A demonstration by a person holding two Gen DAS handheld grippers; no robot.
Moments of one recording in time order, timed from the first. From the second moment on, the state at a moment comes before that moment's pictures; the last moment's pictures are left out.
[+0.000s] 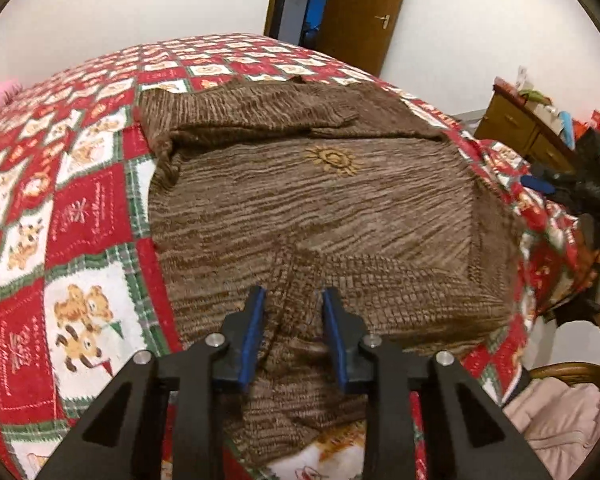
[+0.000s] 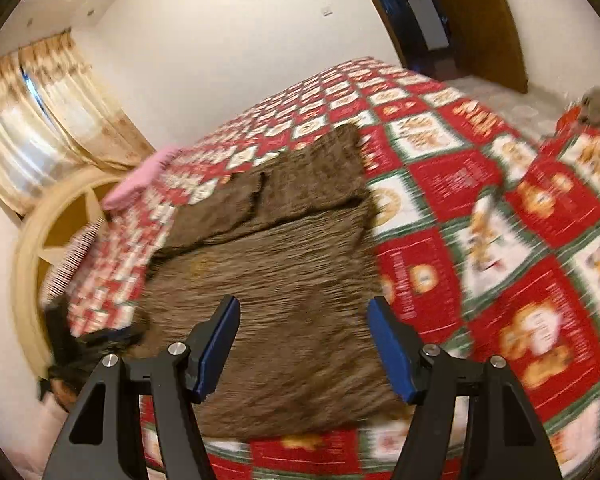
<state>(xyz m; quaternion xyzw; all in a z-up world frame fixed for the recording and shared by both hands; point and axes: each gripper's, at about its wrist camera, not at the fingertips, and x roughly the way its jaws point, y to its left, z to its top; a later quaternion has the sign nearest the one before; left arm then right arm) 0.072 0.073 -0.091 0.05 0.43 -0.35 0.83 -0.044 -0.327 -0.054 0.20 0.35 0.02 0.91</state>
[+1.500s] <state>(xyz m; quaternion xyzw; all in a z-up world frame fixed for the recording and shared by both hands) 0.112 0.130 -0.101 -0.19 0.44 -0.37 0.80 -0.017 -0.320 -0.098 0.06 0.41 -0.06 0.91</state>
